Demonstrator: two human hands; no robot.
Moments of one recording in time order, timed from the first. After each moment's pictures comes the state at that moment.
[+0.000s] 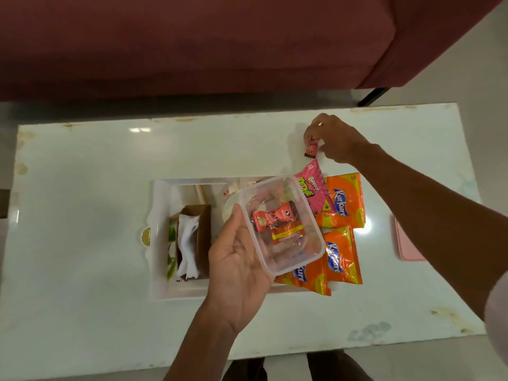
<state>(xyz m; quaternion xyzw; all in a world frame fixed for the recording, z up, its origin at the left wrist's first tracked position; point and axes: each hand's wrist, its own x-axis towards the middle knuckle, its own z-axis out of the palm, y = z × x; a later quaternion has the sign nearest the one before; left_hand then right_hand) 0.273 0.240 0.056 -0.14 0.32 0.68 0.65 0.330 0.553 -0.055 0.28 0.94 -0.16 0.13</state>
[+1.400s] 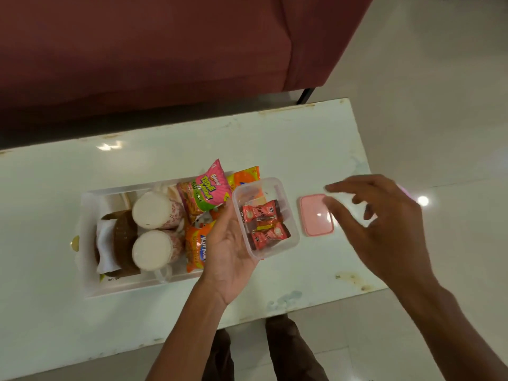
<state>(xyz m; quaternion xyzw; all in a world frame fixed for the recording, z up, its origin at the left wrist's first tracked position) 0.409 0.317 0.080 -0.10 0.38 0.64 0.66 0.584 0.434 0.149 0.47 0.82 -0.27 -0.20</state>
